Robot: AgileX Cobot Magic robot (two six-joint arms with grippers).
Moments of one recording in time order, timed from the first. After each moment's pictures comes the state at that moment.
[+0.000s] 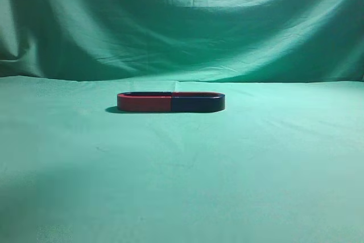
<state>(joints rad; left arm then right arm) -0.01 -0.01 0.02 -0.01 0.35 -0.03 0.46 1.75 -1.87 -0.05 1.25 0.26</state>
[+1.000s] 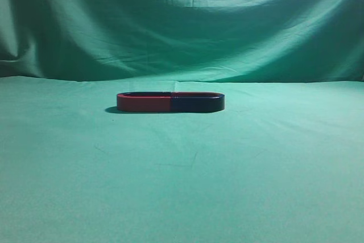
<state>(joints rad) -0.01 -0.01 0.02 -0.01 0.35 -0.03 0.46 0.64 -0.99 -0.09 1.06 0.23</state>
